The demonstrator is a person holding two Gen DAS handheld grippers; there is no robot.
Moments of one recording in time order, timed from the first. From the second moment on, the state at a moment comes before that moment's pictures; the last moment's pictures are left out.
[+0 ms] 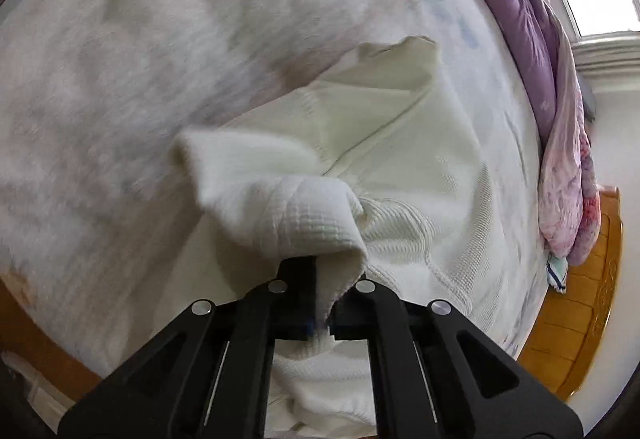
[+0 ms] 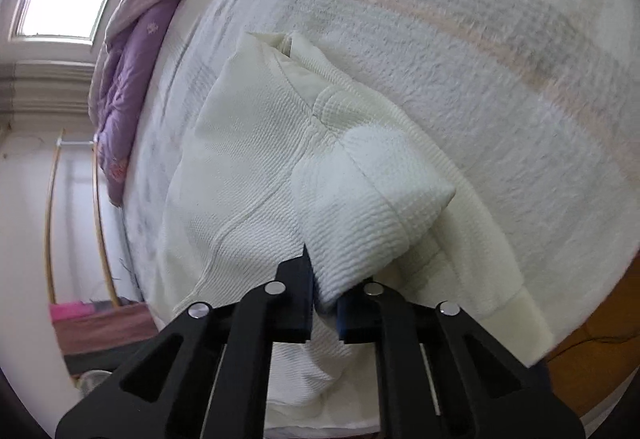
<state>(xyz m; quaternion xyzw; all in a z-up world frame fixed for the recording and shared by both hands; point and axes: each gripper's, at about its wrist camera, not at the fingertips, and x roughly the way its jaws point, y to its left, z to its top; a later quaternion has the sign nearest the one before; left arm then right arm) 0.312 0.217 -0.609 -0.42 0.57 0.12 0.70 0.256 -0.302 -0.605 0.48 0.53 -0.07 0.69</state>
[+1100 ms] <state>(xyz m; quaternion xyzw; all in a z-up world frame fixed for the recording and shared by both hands) 0.213 0.240 -0.636 -0.39 0.58 0.11 0.71 0.344 -0.139 -0.532 0.21 0.50 0.04 0.84</state>
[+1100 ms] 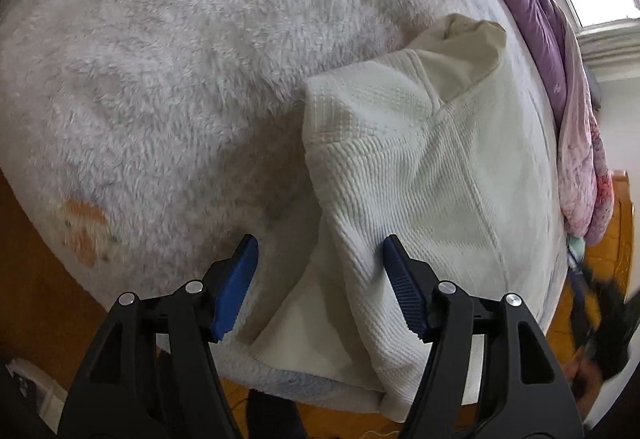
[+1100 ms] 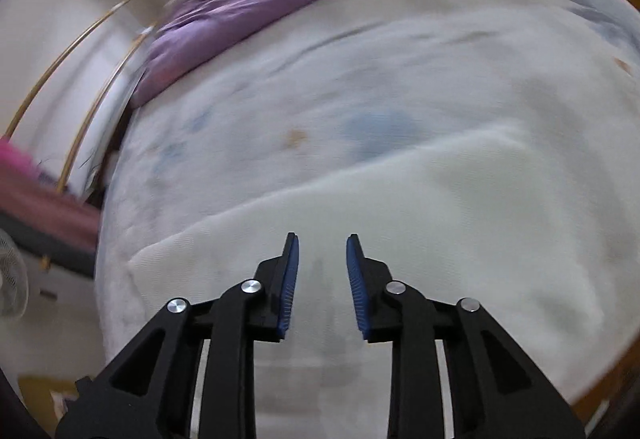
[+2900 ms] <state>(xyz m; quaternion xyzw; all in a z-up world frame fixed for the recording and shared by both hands) 0.285 0.170 -0.557 -0.44 0.57 -0.07 0.69 0.204 0.000 -0.563 0.17 0.53 0.25 0.79</state>
